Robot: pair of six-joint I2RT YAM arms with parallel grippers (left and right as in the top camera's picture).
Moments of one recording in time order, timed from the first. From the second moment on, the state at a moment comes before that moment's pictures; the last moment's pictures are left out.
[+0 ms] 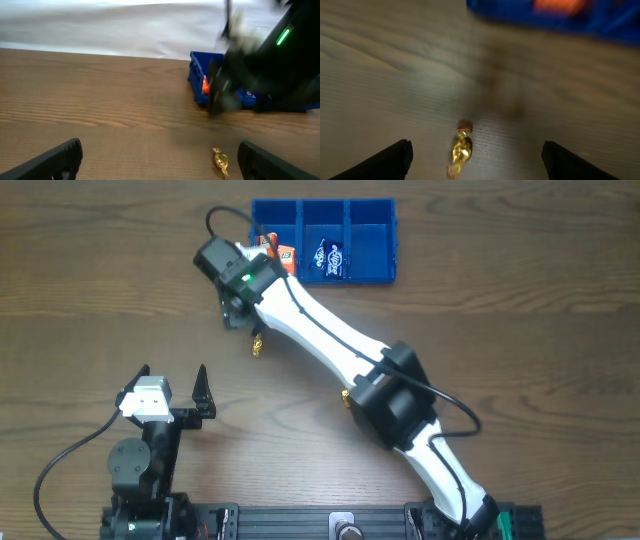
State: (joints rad) left arm -0.02 0.04 0.02 -0.12 0.05 -0.08; right arm 0.82 2.37 2.18 -1.07 0.17 0.64
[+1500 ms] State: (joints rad) left arm -0.02 0.04 0.02 -0.12 0.05 -0.08; right arm 0.86 2.50 2.16 -1.08 0.09 0.75
